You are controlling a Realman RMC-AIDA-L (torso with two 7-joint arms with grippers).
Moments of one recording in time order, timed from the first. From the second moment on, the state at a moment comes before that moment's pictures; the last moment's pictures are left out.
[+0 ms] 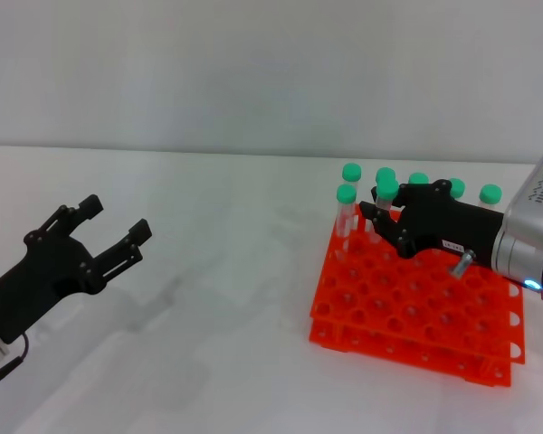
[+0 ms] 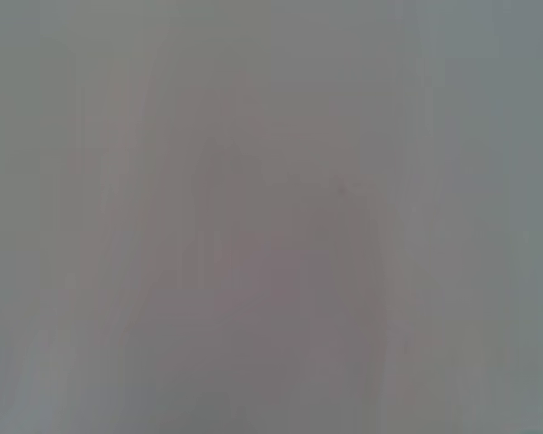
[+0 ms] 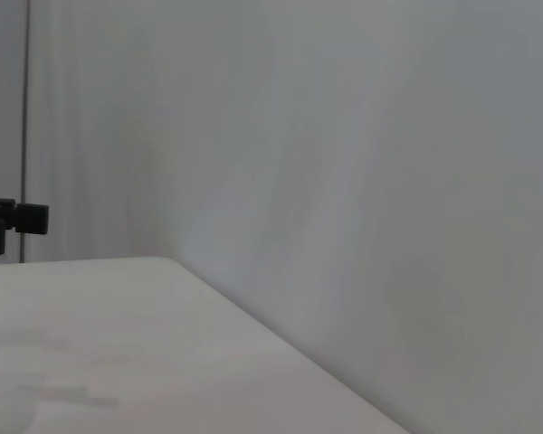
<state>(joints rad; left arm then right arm) -0.48 -2.08 2.84 -0.33 -0.93 1.58 -0.78 0.66 2.02 -1.59 -0.54 -0.96 -0.79 0.93</state>
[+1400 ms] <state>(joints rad) -0.42 -2.08 2.84 -0.33 -1.05 1.58 -0.75 0.35 2.01 -1.43 -0.85 -0.96 -0.97 0.94</state>
